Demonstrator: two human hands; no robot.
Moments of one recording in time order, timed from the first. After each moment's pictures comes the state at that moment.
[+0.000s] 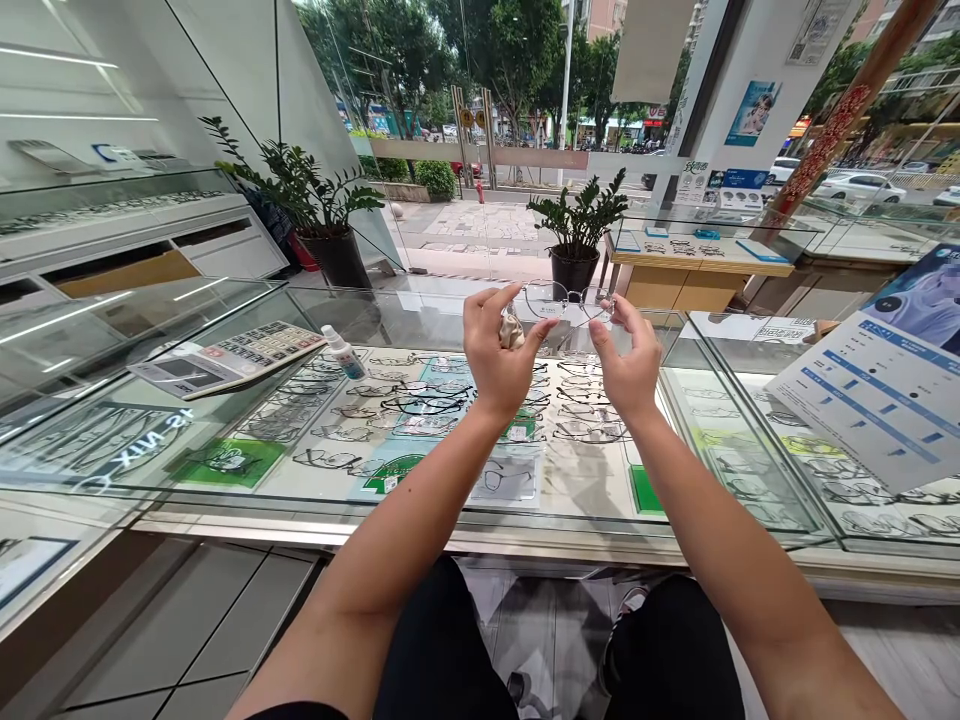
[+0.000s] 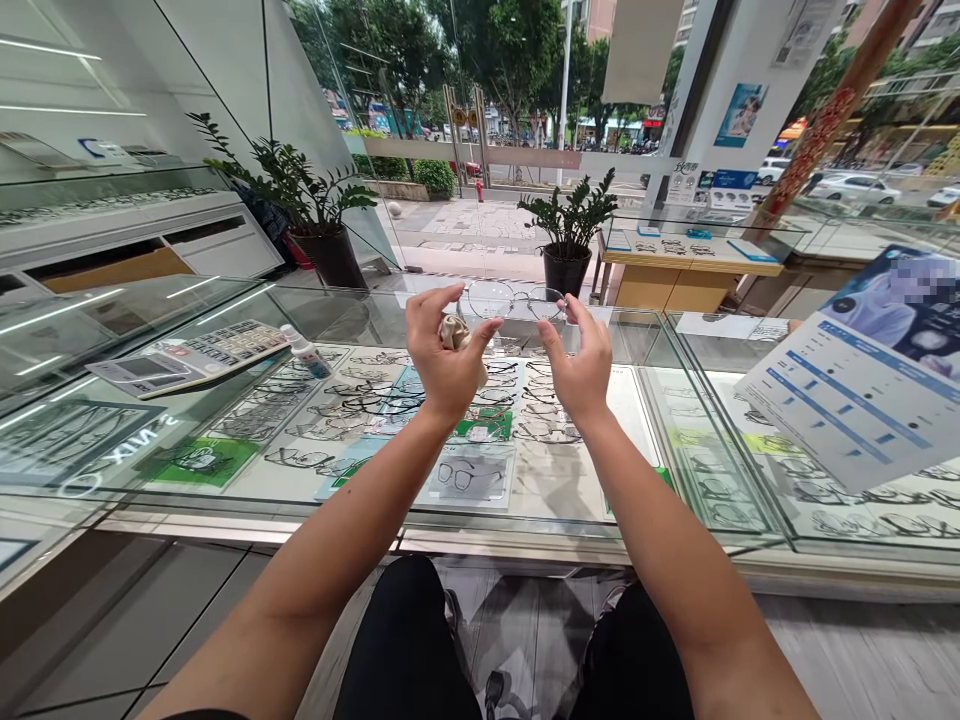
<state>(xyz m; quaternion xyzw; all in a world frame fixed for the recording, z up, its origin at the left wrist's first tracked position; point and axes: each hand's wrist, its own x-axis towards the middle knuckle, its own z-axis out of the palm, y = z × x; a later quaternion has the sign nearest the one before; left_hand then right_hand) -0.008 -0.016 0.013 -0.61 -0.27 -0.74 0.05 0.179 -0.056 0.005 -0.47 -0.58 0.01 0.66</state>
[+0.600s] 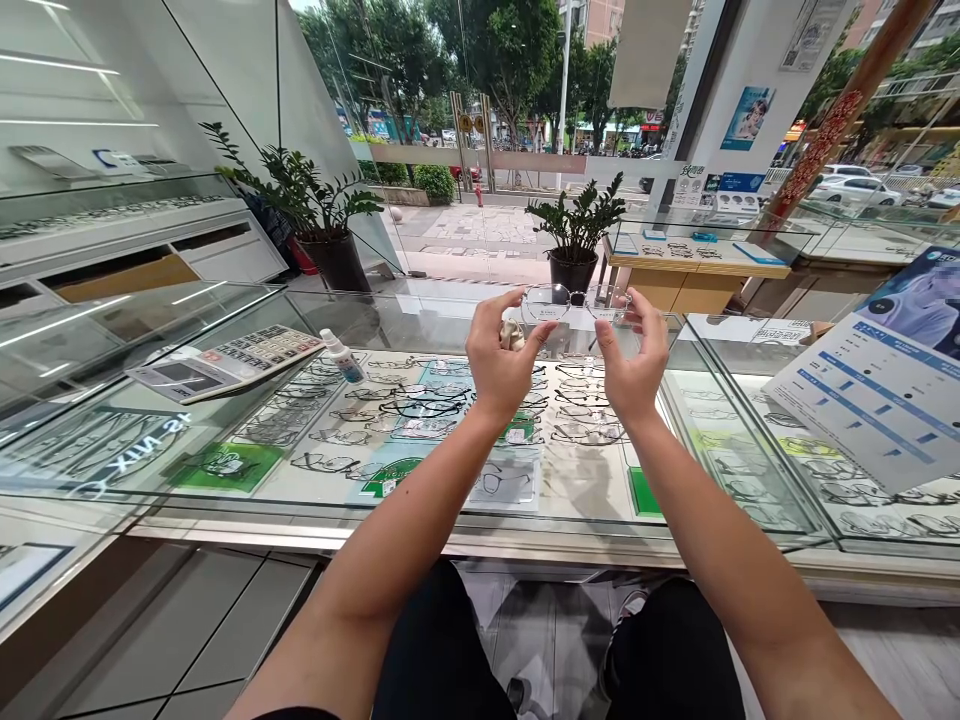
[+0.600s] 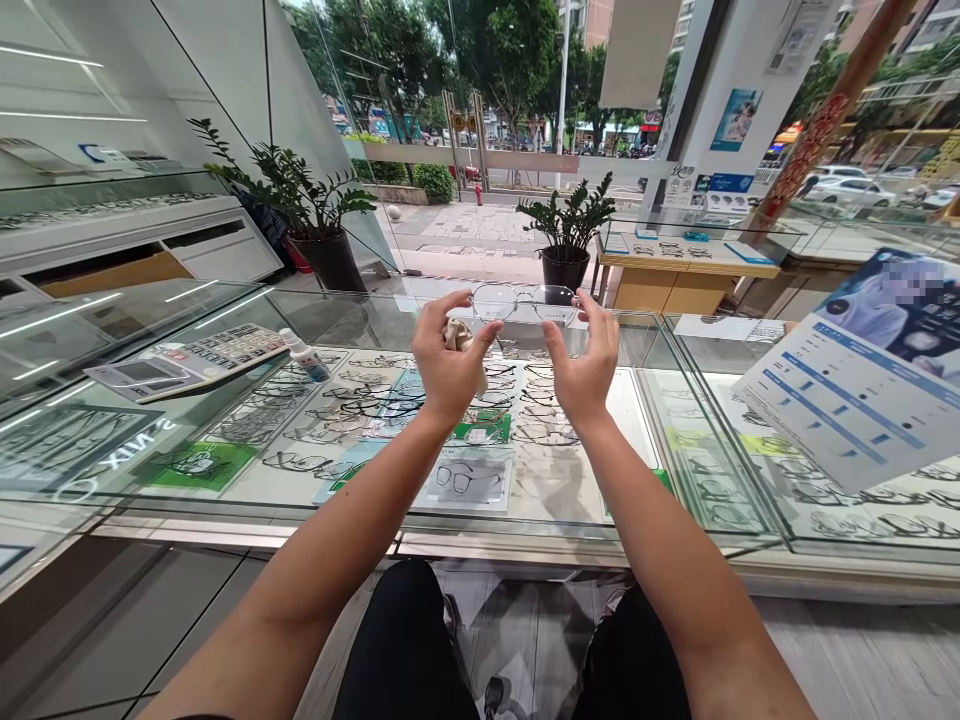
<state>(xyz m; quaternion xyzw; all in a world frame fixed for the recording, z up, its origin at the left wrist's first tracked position) -0.008 -0.021 0.016 -0.63 -0.31 -0.71 -0.01 0.182 -0.058 0.007 -0.47 -0.57 -0.08 0.67</state>
